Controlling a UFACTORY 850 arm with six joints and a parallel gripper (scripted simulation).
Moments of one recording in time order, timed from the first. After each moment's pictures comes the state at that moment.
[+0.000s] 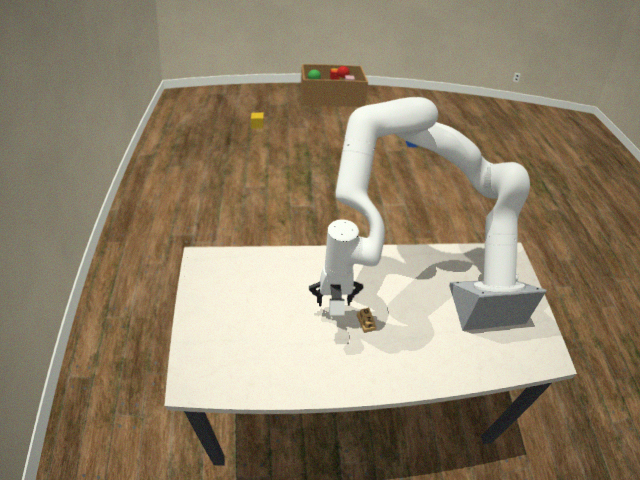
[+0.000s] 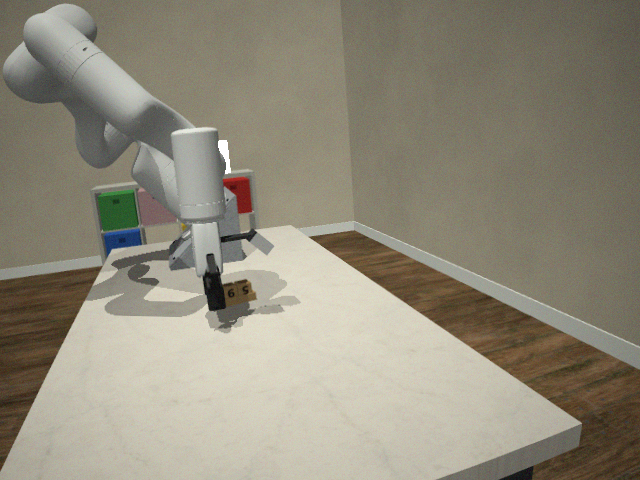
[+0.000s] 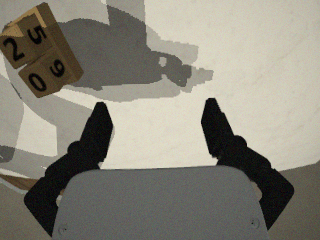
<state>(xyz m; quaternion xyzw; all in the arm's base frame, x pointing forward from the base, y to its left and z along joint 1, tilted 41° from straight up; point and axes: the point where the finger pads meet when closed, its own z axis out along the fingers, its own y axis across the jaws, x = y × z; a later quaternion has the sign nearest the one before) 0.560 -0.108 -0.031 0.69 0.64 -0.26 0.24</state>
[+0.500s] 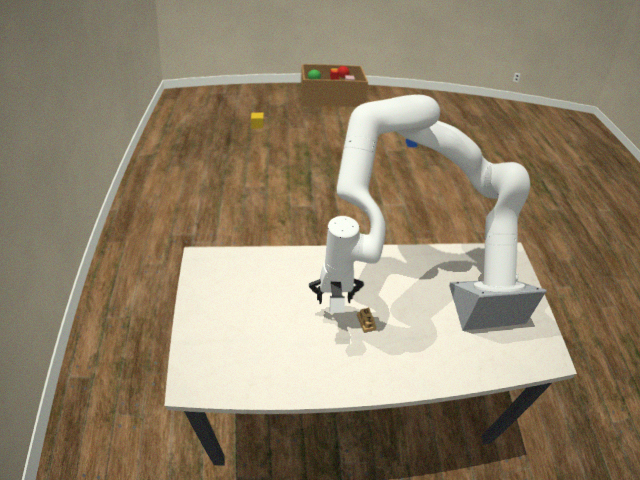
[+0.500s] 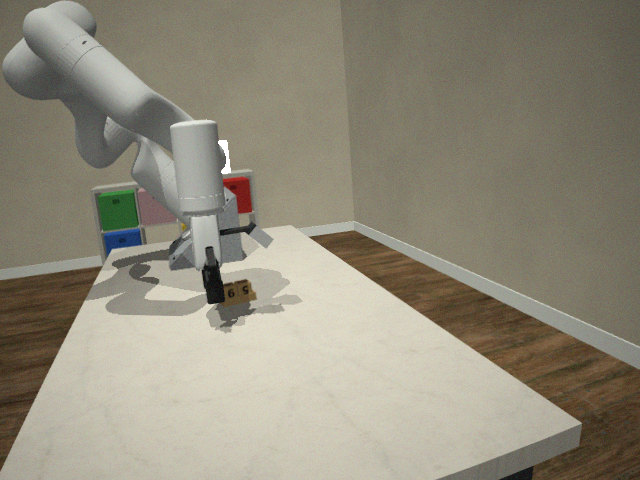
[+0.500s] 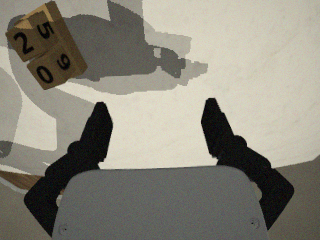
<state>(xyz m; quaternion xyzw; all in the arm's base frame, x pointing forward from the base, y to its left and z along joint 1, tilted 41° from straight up) 0.561 -0.100 -0.021 0.69 0.64 -0.26 0.24</state>
